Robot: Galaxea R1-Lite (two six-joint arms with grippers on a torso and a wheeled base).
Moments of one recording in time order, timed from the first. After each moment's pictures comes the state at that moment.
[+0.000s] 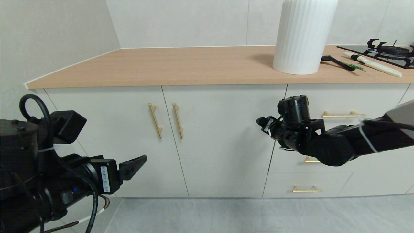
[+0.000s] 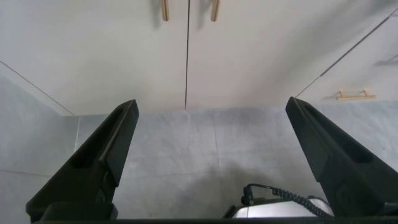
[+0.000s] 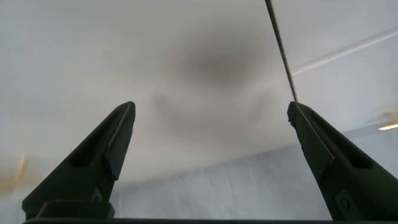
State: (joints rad) left arm -0.53 1.23 -0.62 -0.18 0.36 -0.27; right arm 0.51 2.02 -1.19 -0.42 -0.40 0.73
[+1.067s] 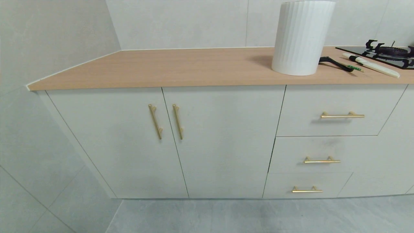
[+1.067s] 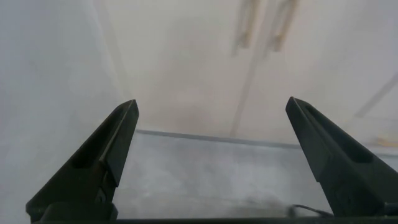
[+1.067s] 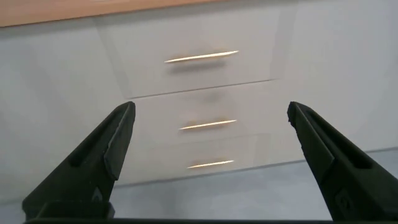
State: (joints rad) left arm -0.27 0.34 -0.48 0.26 0.36 -0.10; right arm 0.23 0.47 -0.52 0.02 -0.39 0.04
